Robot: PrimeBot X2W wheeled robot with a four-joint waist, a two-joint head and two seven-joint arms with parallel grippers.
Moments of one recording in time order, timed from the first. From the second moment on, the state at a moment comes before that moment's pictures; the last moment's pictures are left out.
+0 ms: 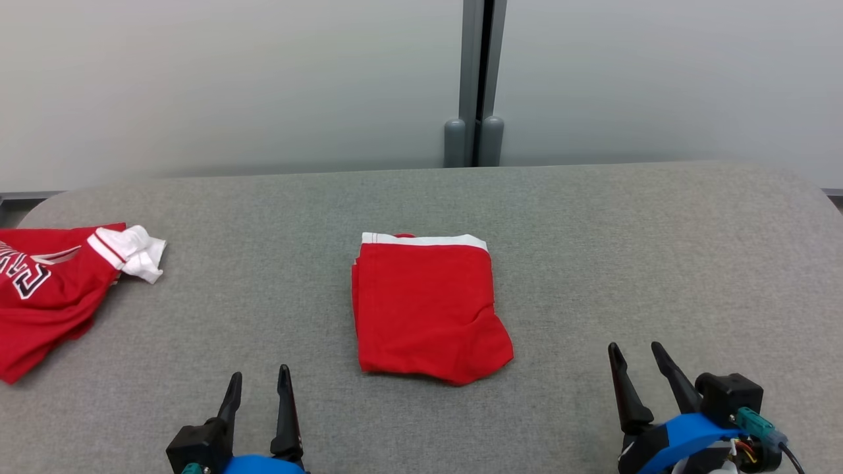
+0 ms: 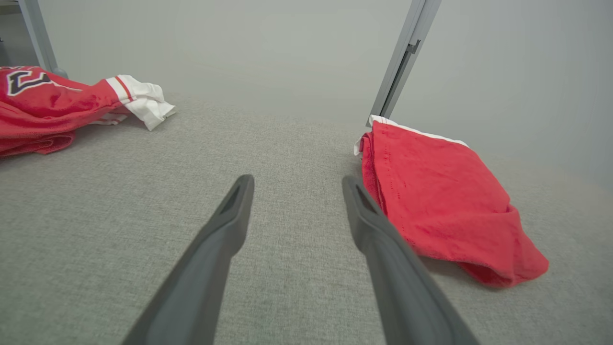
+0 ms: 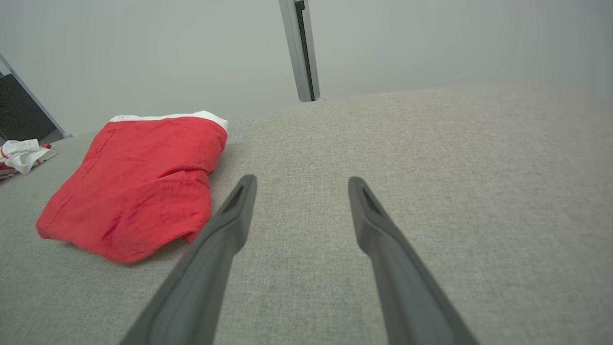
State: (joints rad) left arm 0.01 0.05 -0.16 0.36 -0.32 0.02 -0.26; right arm -0.14 -0.06 0.04 0.54 0.22 0.13 -0.26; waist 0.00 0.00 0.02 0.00
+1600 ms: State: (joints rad) left arm -0.18 0.05 -0.36 0.36 -0.32 0.00 -0.26; right arm -0.52 -0.07 0.18 0.84 0.40 0.13 -0.26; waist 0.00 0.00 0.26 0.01
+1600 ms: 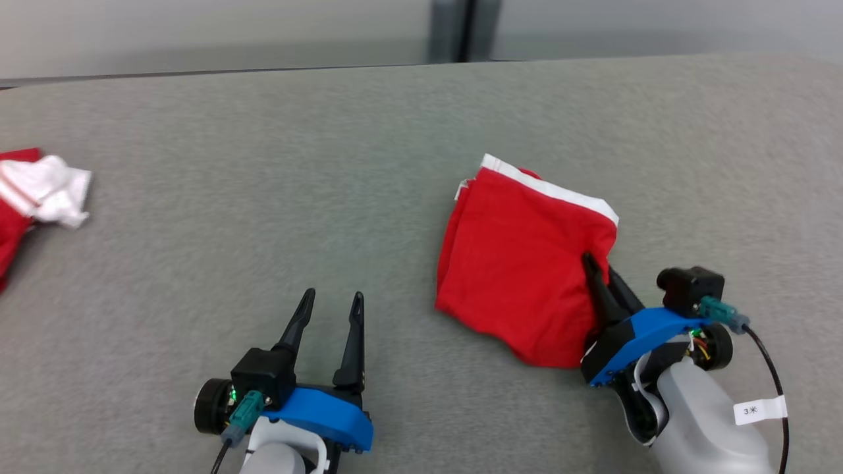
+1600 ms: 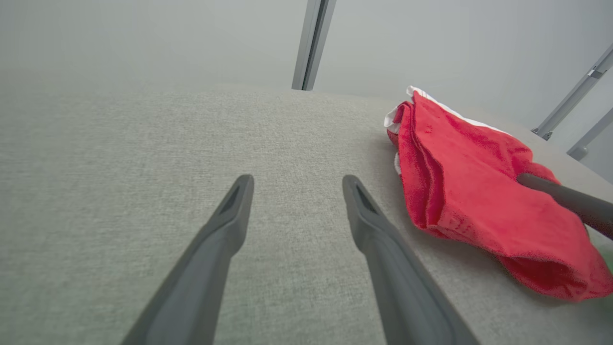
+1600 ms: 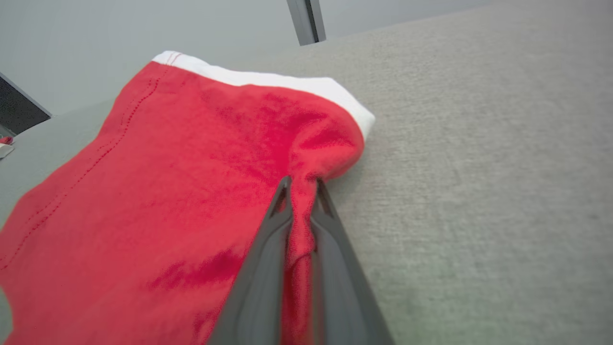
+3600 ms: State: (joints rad) left arm -0.36 0.04 -0.43 0.34 -0.26 0.01 -0.27; right arm -0.84 -0.53 -0.36 0.91 -0.05 0.13 -0.26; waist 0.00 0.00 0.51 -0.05
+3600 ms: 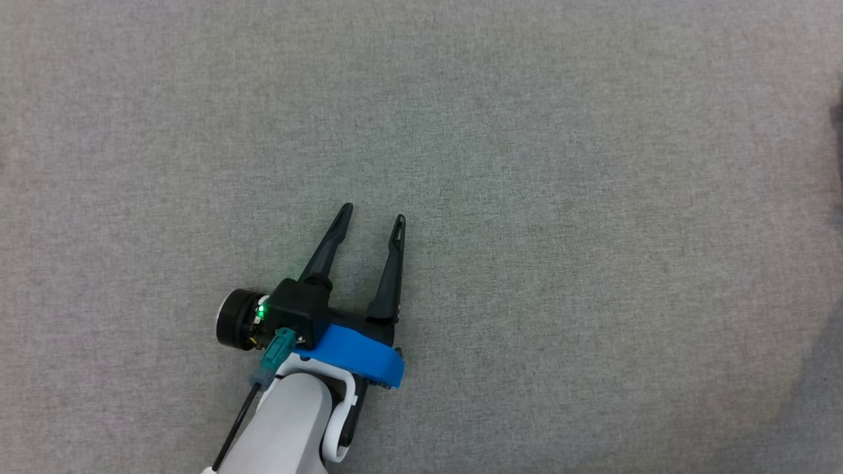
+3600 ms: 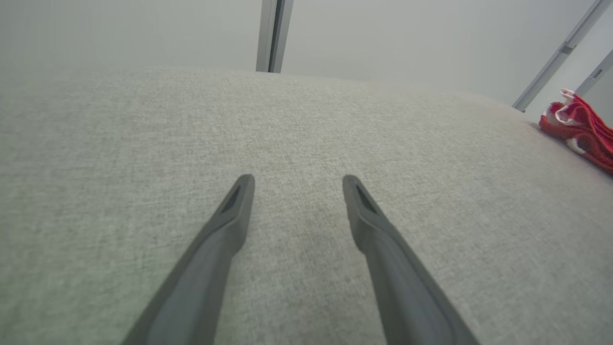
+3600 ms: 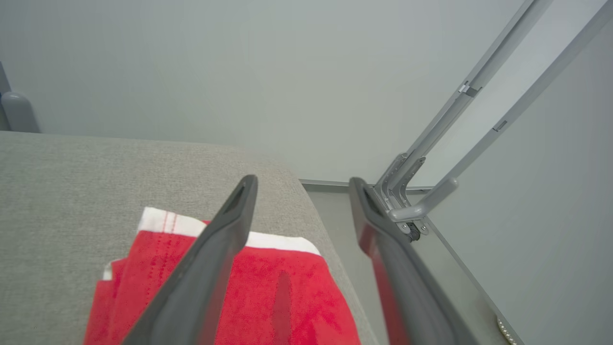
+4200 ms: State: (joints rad) left arm -0.28 0.05 -0.37 0.33 -0.30 0.02 -0.26; right arm -0.57 -0.17 -0.11 0.56 0.15 0.13 -0.26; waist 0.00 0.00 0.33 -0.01
